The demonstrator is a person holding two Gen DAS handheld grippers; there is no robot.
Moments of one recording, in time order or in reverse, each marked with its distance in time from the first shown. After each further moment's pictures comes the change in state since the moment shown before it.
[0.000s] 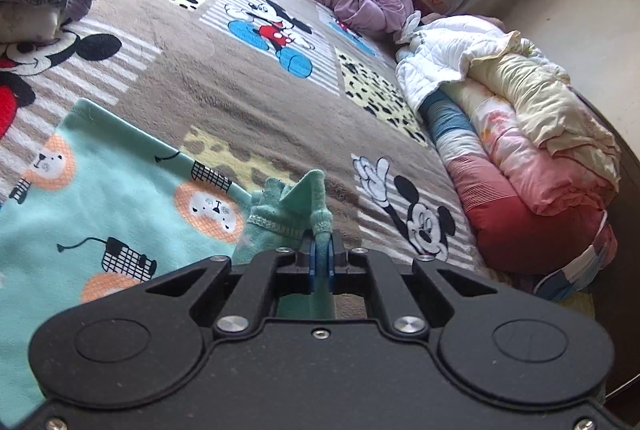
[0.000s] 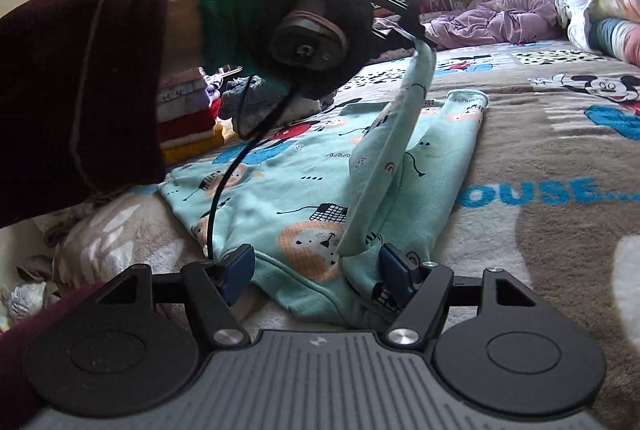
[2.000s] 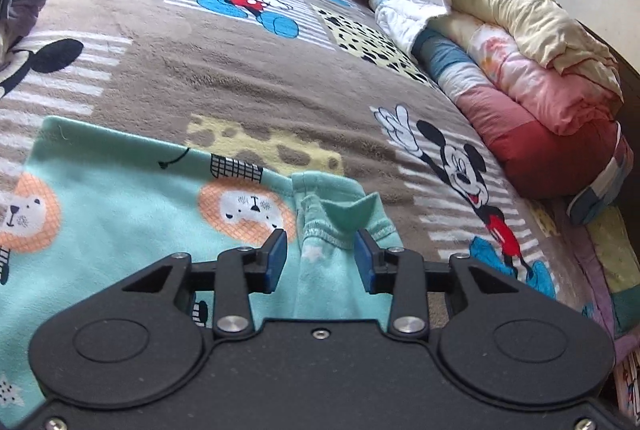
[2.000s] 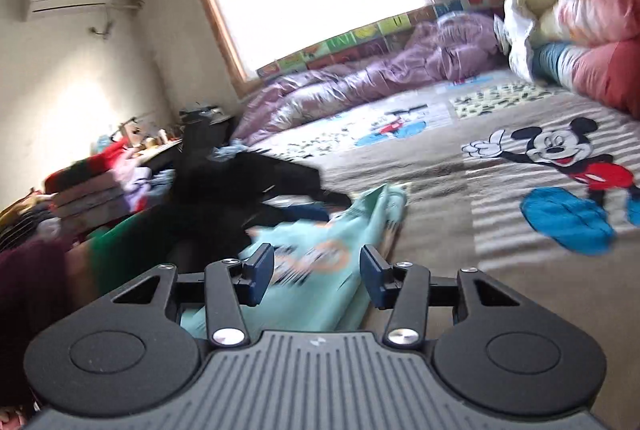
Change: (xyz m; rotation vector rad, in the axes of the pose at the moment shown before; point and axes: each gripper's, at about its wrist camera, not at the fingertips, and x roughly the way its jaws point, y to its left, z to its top) left arm 0.046 0.045 0.002 0.236 0.104 -0.052; right arm 0.045 -0.116 0.112 0.140 -0.129 -0.121
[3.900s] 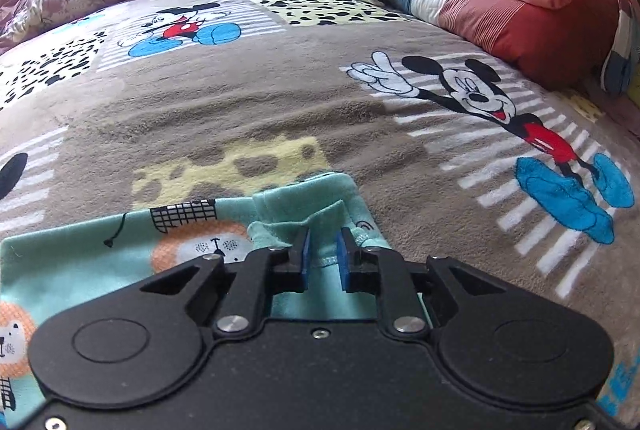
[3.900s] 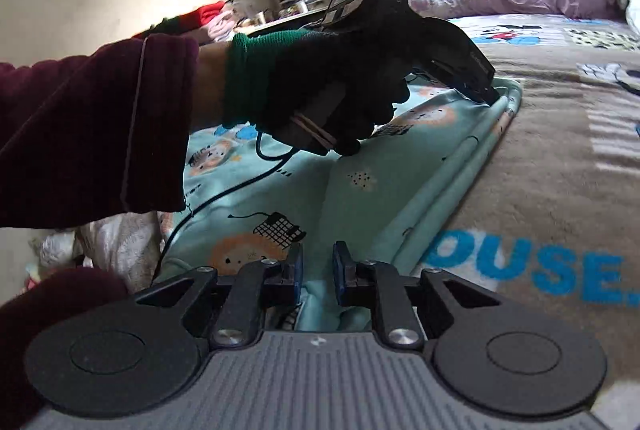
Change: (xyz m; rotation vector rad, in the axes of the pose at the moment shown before) left arm 0.059 -0.047 -0.006 0.430 0.040 0.146; right arm -0.011 0.033 -0.067 -0.207 0.304 0.258
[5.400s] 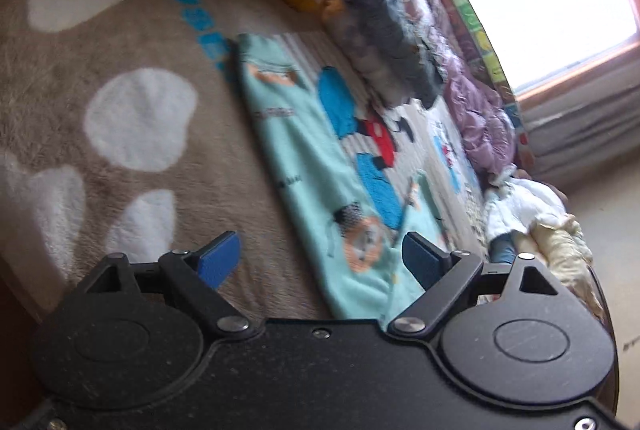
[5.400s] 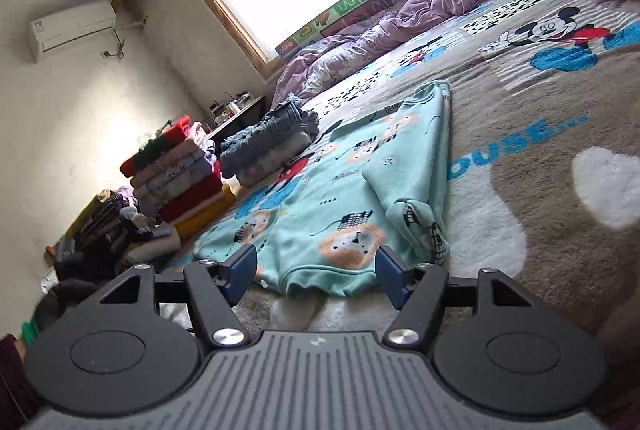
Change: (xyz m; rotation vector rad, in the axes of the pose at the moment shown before) left arm -0.343 0.181 -0.291 -1.211 -0.260 0.095; right arm -0.086 0.104 -0.059 0.380 -0.291 -0.101
